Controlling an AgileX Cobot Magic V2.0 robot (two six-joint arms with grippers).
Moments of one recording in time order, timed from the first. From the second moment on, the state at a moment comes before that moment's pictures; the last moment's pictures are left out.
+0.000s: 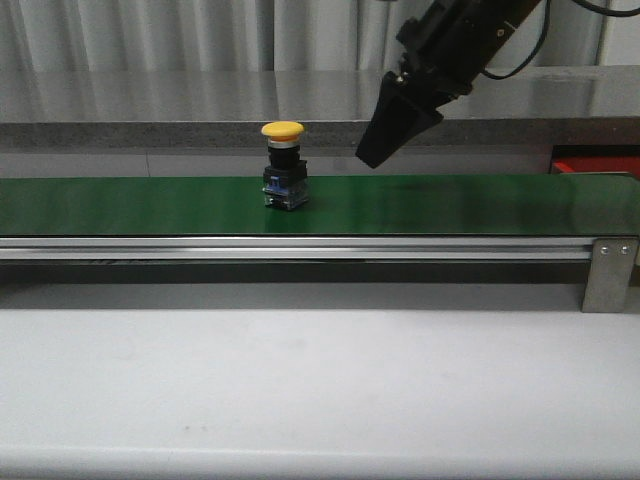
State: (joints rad) left arm -0.01 0.61 -0.57 -0.10 0.45 -0.05; right arm 0.21 2.06 -1.79 0.66 1.01 -1.20
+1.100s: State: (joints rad) left arm -0.01 0.61 -0.57 -0.10 0.45 -0.05; right arm 0.21 2.09 -1.79 0.72 0.99 -1.26
